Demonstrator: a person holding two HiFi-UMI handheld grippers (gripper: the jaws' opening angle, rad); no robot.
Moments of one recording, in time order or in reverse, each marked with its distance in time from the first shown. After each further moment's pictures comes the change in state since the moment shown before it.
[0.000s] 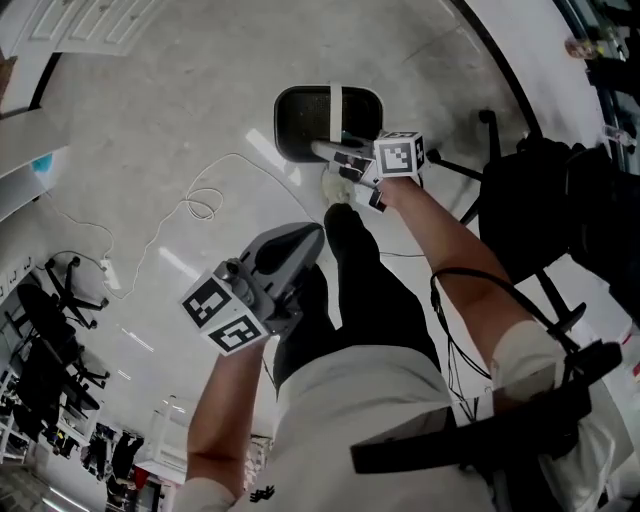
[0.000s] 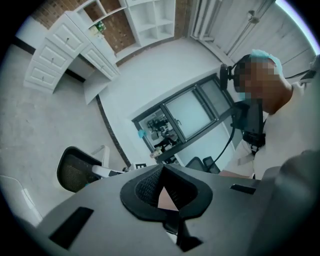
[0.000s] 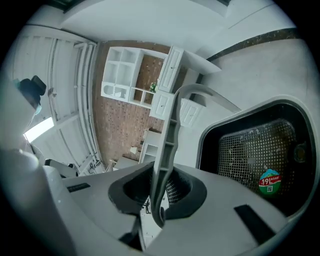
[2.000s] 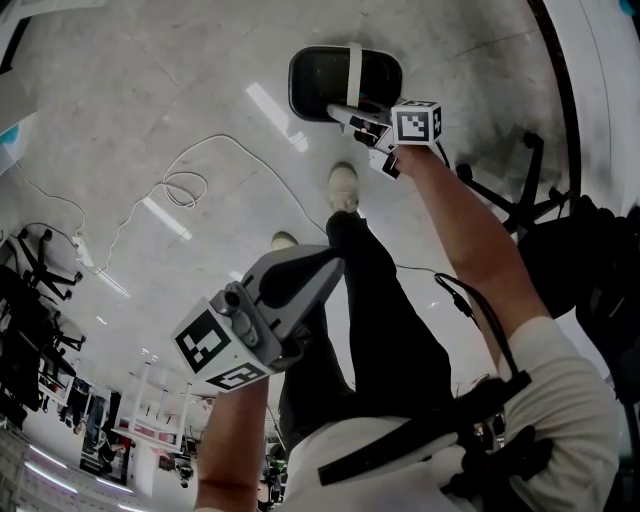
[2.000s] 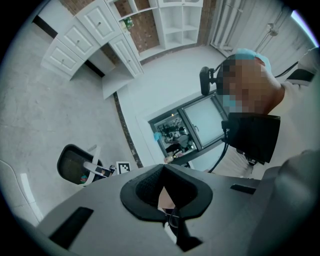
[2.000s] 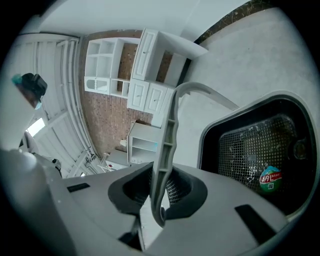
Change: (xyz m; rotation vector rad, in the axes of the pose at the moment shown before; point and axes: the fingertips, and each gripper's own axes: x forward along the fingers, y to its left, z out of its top) left arm 0.059 0.186 -0.021 -0.125 -0.071 0.080; right arm 0.089 -0.276 0.006 0.031 0.129 -0.002
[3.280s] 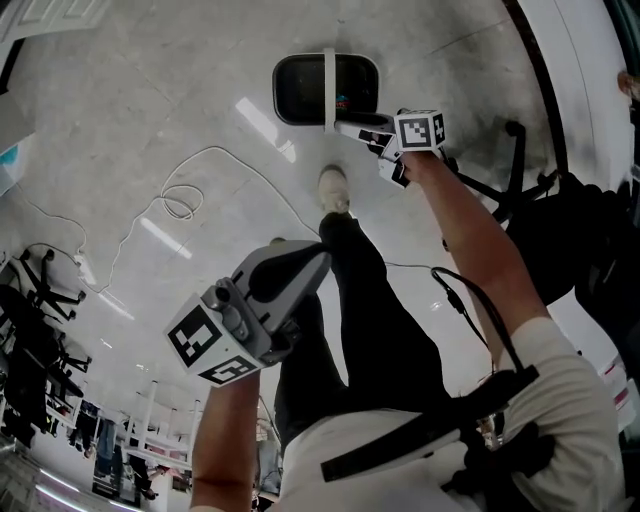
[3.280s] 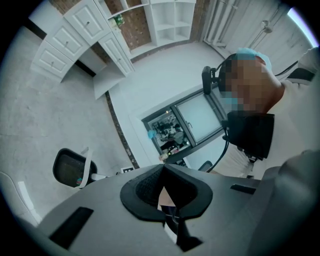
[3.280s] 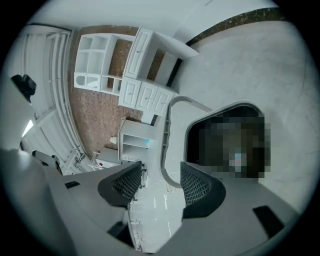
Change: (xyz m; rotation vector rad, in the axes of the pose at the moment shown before) left arm -0.009 -0.028 0.004 0.056 0.035 -0.055; right arm -0.060 0.006 -0.020 0.047 0.053 -0.134
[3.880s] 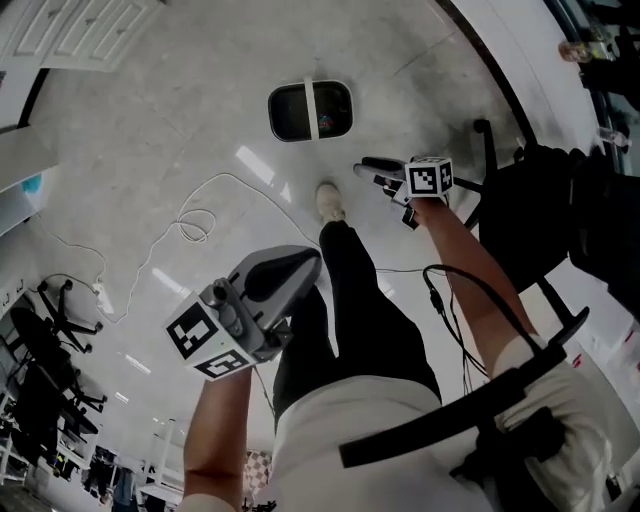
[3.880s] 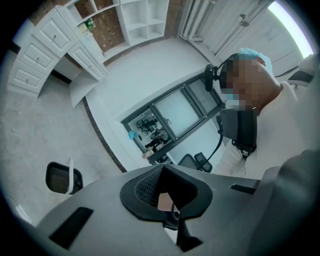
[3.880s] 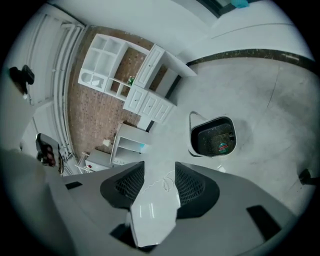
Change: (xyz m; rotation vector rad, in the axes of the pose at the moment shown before) left arm -0.068 -0.144 0.007 0.161 0.051 -0.151; right arm -0.120 0.128 -0.075 -0.049 -0.127 -0.175
